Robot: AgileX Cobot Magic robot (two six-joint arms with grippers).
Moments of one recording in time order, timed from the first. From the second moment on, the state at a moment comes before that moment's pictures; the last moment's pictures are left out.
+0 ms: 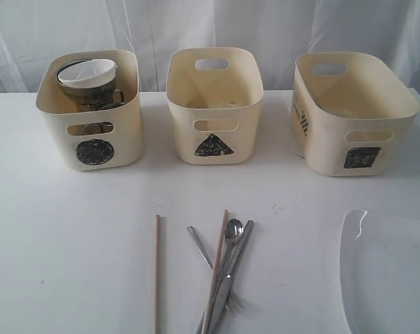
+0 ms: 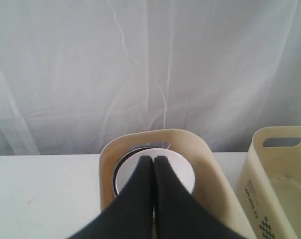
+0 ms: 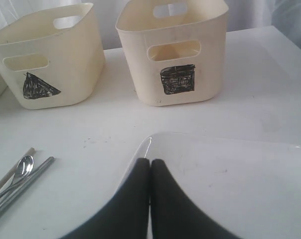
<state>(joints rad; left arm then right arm) -0.15 1.49 -1.37 -0.03 0.24 -0.07 -0.02 0.01 -0.01 0.01 0.34 0.20</state>
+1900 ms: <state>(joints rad) 0.11 0.07 -0.43 -0.04 0.87 0.07 -0.02 0.01 -0.01 0.01 0.34 0.20</state>
